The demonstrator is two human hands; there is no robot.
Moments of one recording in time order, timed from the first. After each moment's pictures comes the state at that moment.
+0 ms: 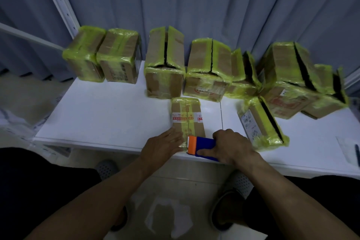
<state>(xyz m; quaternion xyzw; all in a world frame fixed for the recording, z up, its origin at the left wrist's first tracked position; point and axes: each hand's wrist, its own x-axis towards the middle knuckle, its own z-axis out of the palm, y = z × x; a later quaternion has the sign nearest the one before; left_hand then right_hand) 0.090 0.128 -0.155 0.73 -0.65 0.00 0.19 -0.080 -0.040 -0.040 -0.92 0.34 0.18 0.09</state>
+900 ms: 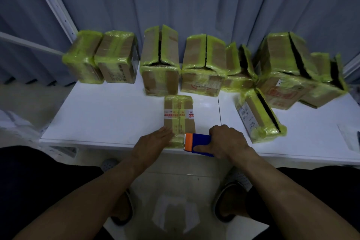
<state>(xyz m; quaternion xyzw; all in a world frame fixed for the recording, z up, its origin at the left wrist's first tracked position) 0.091 0.152 -0.145 0.77 -0.62 -0.02 0.16 -0.091 -0.032 -0.047 -0.92 0.34 0.16 0.10</state>
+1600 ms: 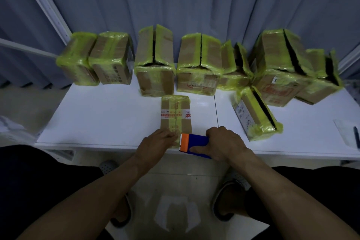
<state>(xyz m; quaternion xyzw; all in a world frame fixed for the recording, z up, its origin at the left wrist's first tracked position) 0.076 0.131 -0.149 0.77 -0.60 -0.09 0.20 -0.098 -0.031 -0.052 -0.91 0.34 0.16 0.14</state>
